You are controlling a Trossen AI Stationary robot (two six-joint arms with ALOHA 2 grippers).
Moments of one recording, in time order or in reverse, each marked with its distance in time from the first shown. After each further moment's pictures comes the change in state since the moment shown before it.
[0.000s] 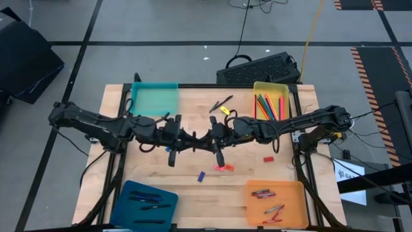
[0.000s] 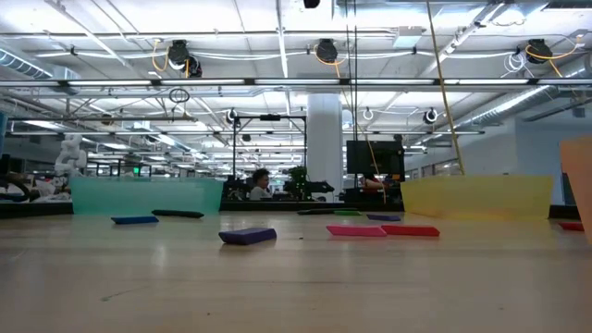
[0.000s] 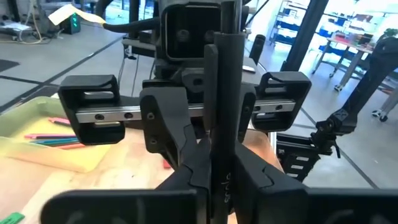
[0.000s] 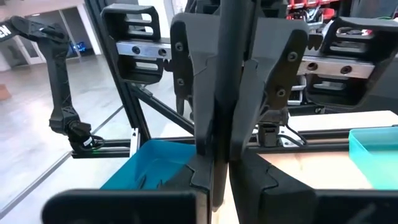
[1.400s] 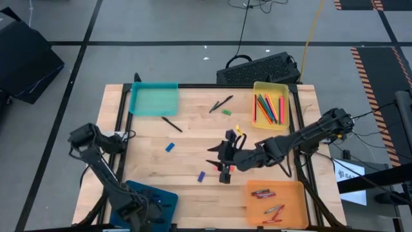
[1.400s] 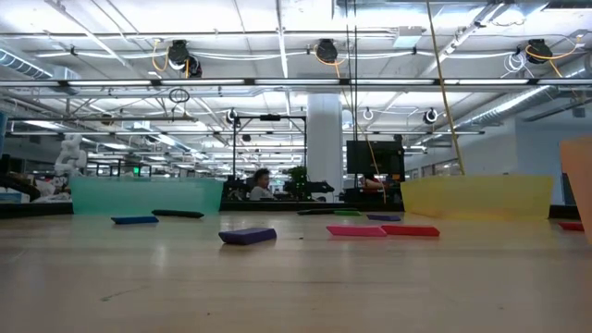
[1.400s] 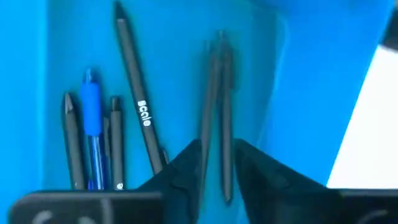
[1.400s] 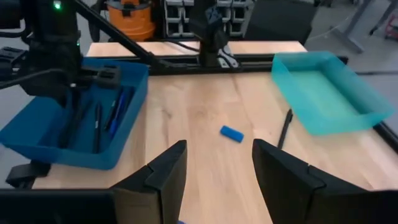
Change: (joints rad) left arm -0.724 0.555 0.218 -0.842 0.198 -0.686; right arm 0.272 -0.001 0.113 -0.534 0.561 0.051
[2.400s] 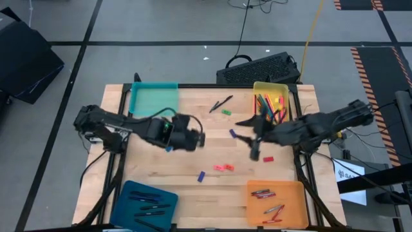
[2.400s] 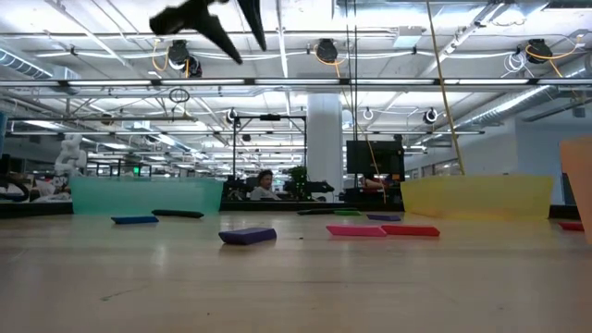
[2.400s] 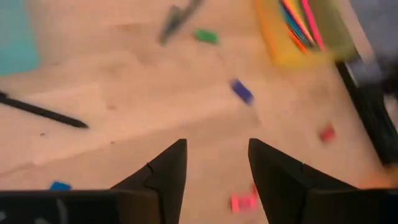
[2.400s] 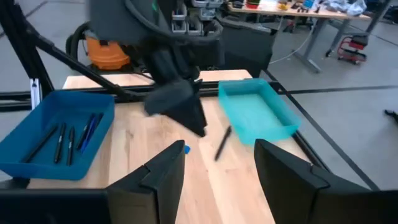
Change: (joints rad) left arm 0.758 -0.147 0.289 -0.213 -0.612 -0.477; right arm -0.029 -0.380 0.000 -0.283 0.078 -0.053
